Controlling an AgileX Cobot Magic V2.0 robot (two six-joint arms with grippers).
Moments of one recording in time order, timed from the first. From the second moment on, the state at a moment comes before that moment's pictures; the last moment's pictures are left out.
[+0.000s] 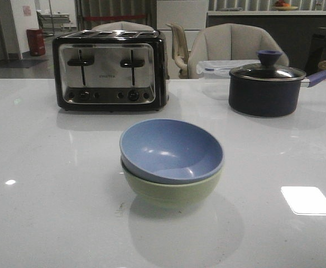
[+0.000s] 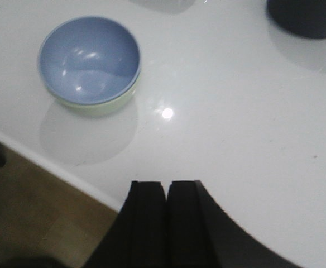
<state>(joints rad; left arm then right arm) -0.03 0.00 0.01 -0.03 0.03 0.01 0.33 0.40 -0.60 0.07 0.82 -0.07</state>
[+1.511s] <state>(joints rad) -0.03 0.00 0.01 -0.03 0.03 0.01 0.00 -0.01 0.03 0.10 0.02 -0.07</state>
